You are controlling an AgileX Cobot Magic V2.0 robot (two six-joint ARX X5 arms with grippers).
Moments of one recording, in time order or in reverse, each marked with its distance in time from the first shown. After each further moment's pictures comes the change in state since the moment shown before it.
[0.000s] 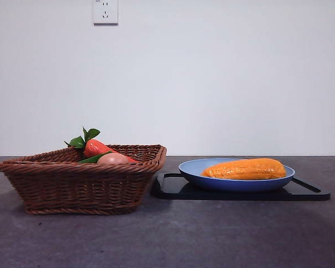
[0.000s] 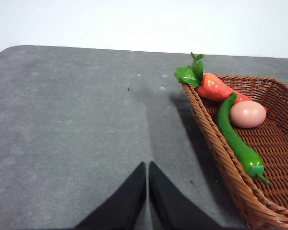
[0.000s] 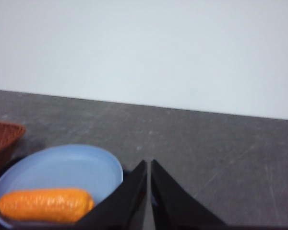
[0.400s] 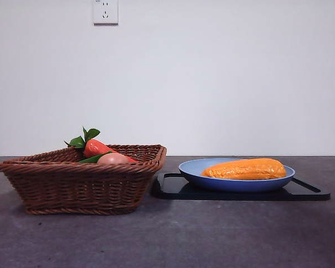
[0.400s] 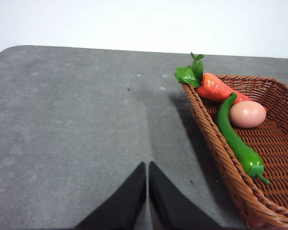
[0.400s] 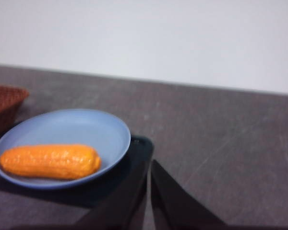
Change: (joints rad) left arm 0.000 0.000 0.000 0.000 0.000 0.000; right arm 0.014 -0.153 -0.178 -0.026 0.000 -0.014
